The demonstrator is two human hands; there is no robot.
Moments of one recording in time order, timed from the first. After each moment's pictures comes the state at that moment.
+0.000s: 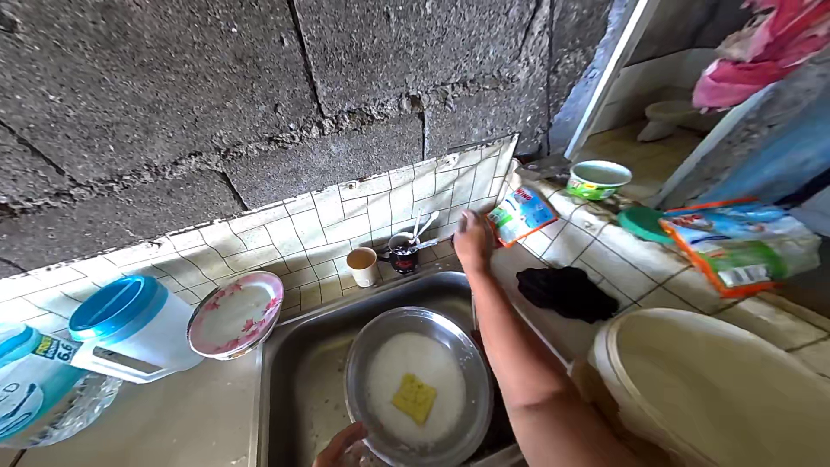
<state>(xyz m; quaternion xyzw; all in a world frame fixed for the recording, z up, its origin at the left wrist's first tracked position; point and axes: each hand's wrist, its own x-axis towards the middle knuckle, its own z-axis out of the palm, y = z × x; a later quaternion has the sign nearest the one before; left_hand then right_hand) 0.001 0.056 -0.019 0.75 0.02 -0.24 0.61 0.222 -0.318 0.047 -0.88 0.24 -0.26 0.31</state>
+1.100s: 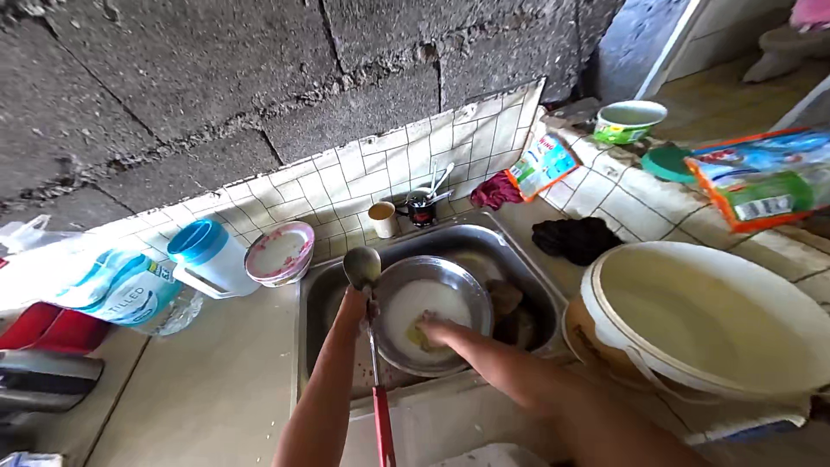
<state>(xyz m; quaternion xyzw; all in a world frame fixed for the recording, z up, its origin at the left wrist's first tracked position) 0.090 -0.003 0.025 0.72 0.16 -0.20 0.65 0.063 -0.189 -0.104 -0.91 -0.11 0.34 0.21</state>
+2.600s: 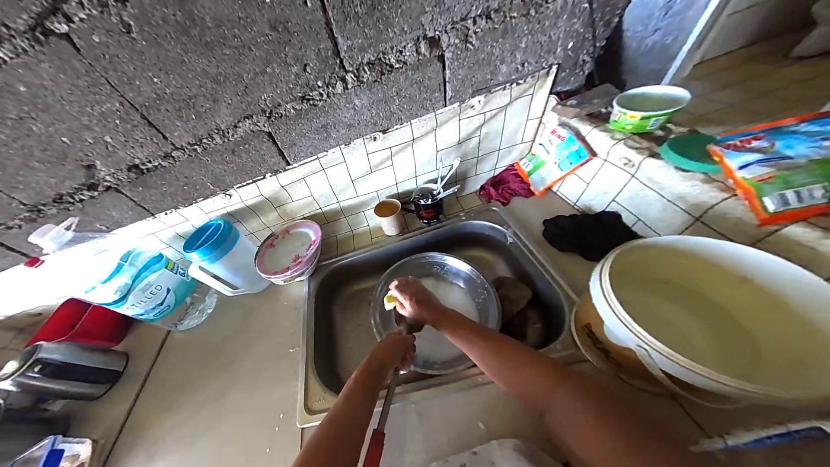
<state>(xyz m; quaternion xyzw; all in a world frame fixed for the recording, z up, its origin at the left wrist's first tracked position) 0.015 -0.026 0.003 0.72 0.12 -0.40 0.54 0.086 -0.162 -0.061 -0.90 -0.26 -0.03 0.34</state>
